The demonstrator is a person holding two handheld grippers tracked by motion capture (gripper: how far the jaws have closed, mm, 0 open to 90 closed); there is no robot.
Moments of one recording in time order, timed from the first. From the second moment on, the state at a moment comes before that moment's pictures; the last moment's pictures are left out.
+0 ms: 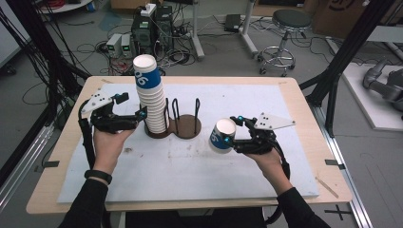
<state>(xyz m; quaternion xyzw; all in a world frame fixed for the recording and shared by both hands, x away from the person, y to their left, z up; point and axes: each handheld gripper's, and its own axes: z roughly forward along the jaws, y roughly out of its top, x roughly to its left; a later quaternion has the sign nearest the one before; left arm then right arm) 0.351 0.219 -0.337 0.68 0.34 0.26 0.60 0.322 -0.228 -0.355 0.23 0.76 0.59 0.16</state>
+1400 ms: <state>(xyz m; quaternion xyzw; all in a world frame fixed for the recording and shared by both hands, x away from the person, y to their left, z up) 0.297 0.142 -0.396 0.74 0.23 0.20 0.60 0.318 -0.226 -0.361 0.23 0.77 0.58 0.15</state>
